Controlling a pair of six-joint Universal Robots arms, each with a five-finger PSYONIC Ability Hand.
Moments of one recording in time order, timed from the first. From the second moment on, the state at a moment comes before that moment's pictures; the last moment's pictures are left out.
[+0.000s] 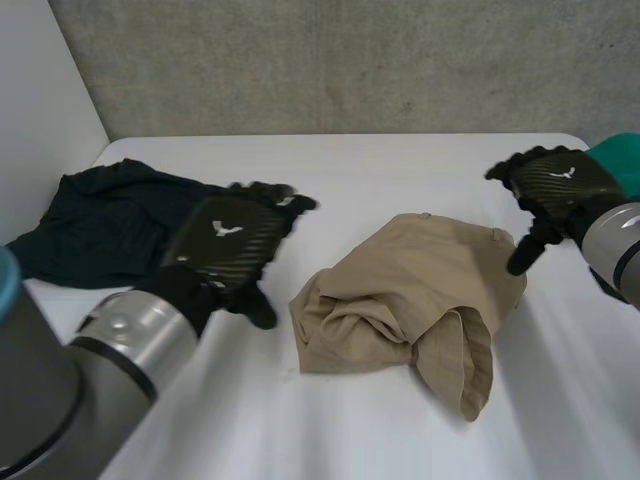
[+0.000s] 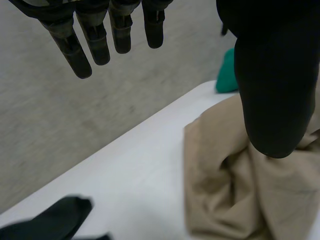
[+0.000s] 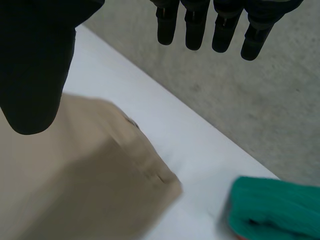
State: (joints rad) left arm 4.08 -1.62 -1.74 3.24 -1.49 3.31; right arm 1.78 -1.41 1.54 0.14 1.41 2.74; left_hand 0.20 0.21 0.21 0.20 0.05; right_hand 0.26 0.21 0.21 0.21 0.05
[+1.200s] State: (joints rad) left arm 4.19 -1.72 -1.50 3.41 -1.83 2.95; right arm 1.87 -1.16 1.05 -0.13 1.21 2.84; left_hand 1.16 1.19 1.19 1.20 0.96; right_hand 1.09 1.17 1.19 1.19 1.02
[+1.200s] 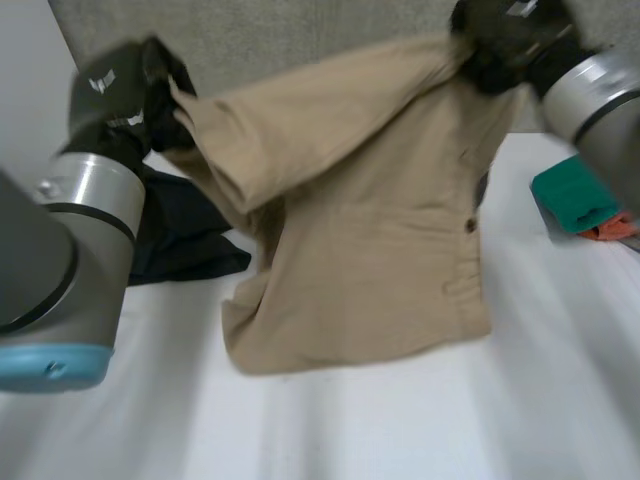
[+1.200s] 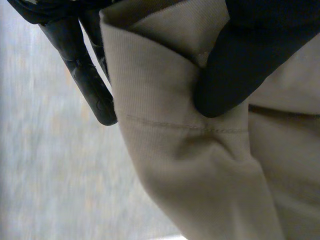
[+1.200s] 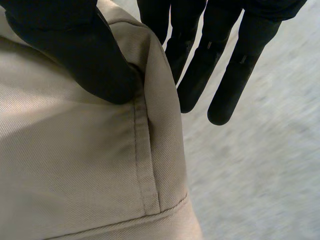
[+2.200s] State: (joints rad) left arm 4.30 -1.84 -1.90 3.24 -1.47 3.20; right arm 1.89 -1.12 1.69 -0.16 1.24 2.36; left_hand 0.49 0.47 0.47 0.46 0.28; right_hand 0.44 0.42 0.44 0.45 0.28
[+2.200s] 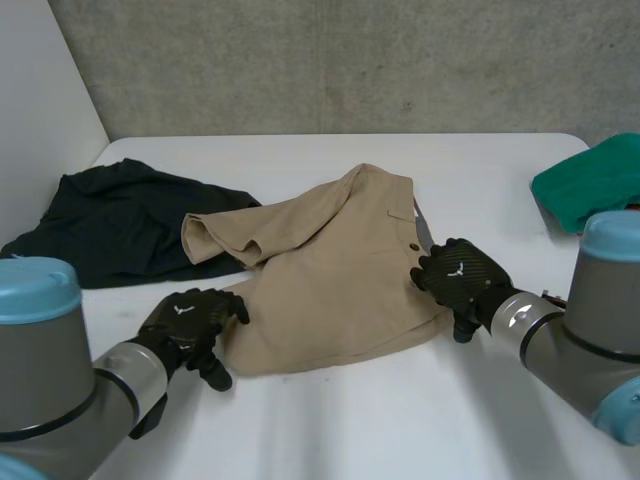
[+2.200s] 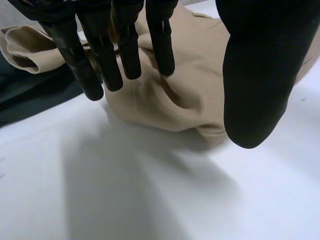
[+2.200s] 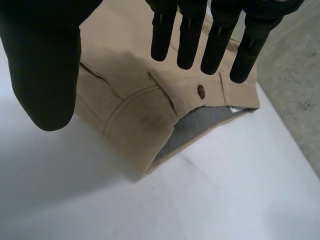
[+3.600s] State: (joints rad) left arm 4.30 -2.10 -0.80 3.47 -1.54 3.52; right arm 1.95 -1.01 0.86 -0.36 1.58 2.58; left_hand 1.15 1.20 1.19 1.20 0.99; right_hand 1.08 1.17 1.19 1.20 1.02
